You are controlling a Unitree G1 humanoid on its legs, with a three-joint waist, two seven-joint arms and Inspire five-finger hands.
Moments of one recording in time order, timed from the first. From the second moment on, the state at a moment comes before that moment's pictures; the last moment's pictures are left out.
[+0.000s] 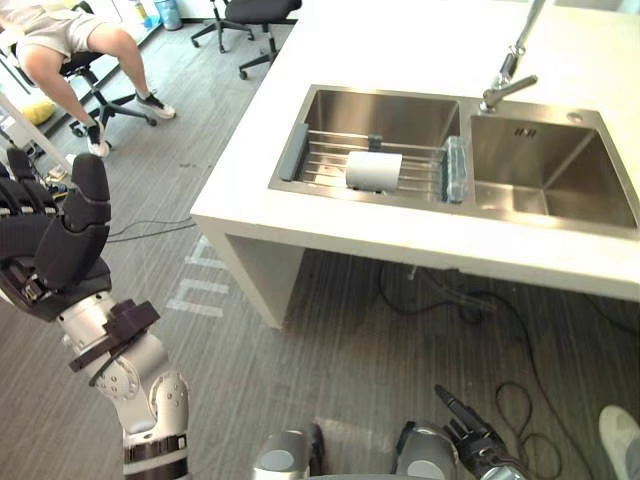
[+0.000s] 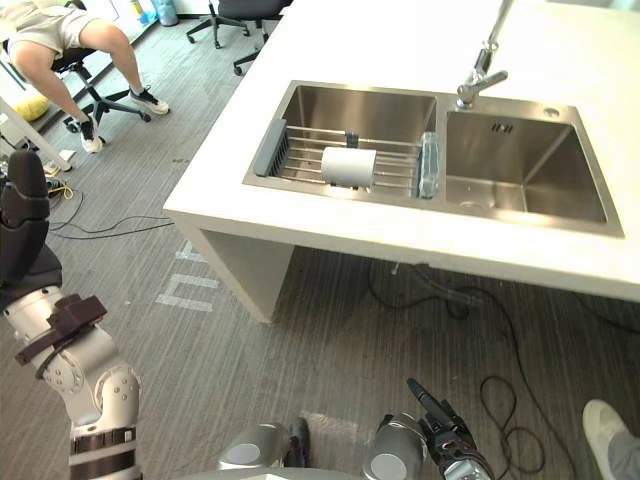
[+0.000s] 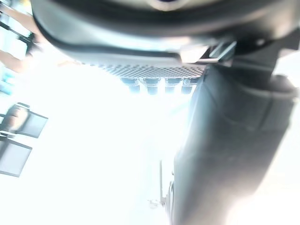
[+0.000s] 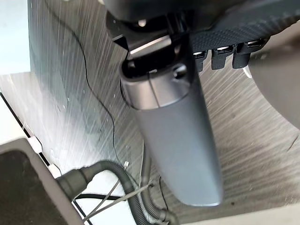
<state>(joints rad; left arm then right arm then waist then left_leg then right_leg) -0.08 0.18 0.25 -0.17 -0.57 -0.64 0.12 0.03 -0.13 -0.53 1.10 0.56 0.08 0.20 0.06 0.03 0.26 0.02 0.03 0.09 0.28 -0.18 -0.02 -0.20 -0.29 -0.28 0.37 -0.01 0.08</state>
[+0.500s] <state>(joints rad) -0.19 0.17 -0.10 -0.05 -0.47 -0.43 0.02 0.15 -0.11 -0.66 1.15 0.50 0.20 0.28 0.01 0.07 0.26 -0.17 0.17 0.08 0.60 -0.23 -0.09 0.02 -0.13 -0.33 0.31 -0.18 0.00</state>
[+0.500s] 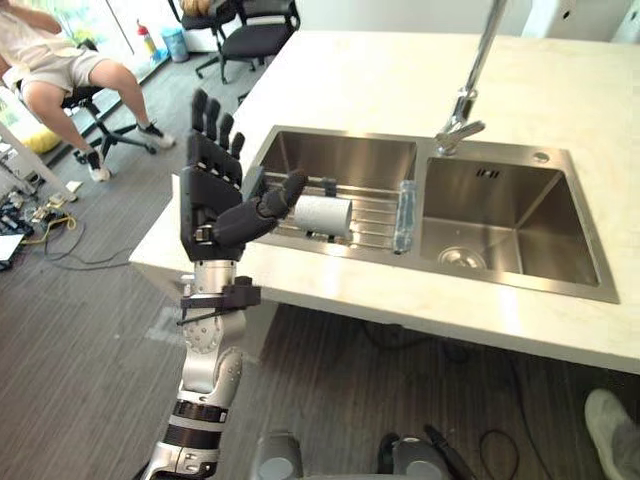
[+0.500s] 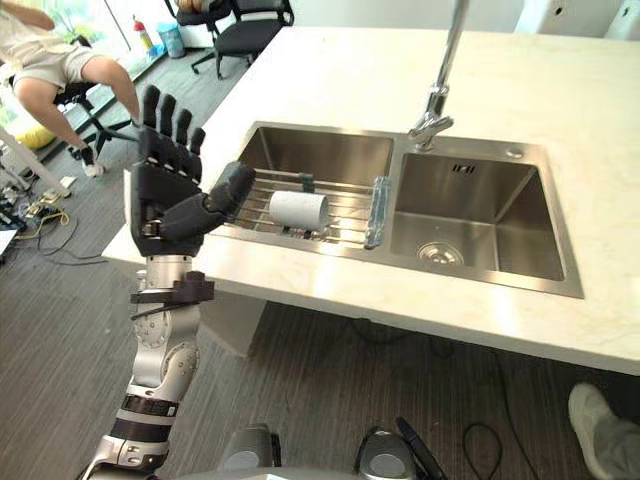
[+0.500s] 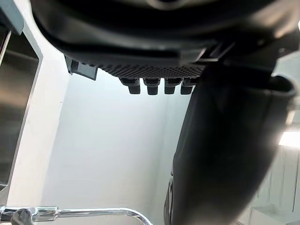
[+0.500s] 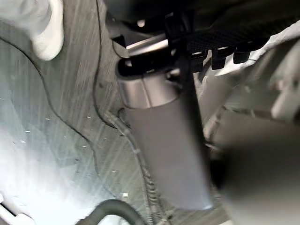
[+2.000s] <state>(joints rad) -0.29 0.62 -0.27 -0.01 0.34 -0.12 -0.10 0.19 -0.06 -0.94 1.17 0.51 0.15 0.32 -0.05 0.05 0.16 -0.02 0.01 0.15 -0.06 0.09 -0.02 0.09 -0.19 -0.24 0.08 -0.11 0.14</state>
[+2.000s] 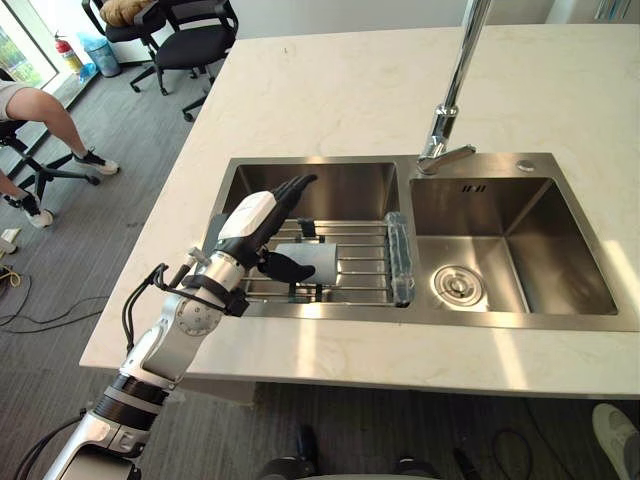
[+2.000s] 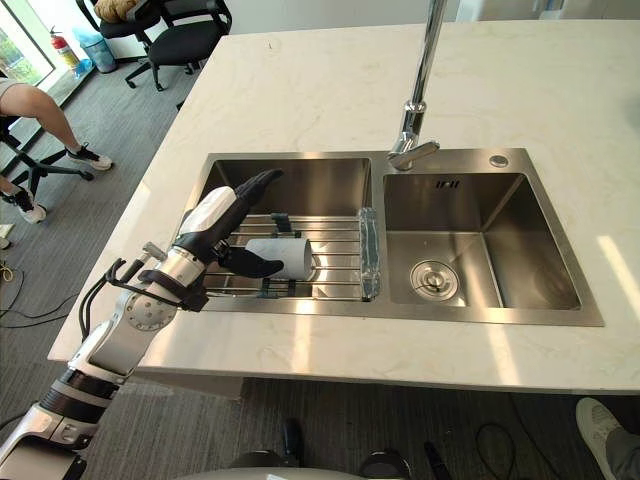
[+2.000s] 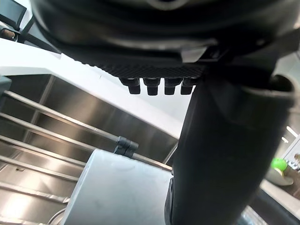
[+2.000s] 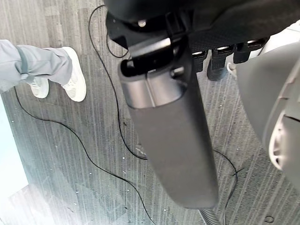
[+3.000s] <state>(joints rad) -0.43 0.71 -0.40 0.12 0.55 -0.09 -0.44 0.17 -0.08 -0.66 1.11 0.53 0.18 0.18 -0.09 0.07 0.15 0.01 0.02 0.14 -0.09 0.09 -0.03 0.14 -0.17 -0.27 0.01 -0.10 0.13</state>
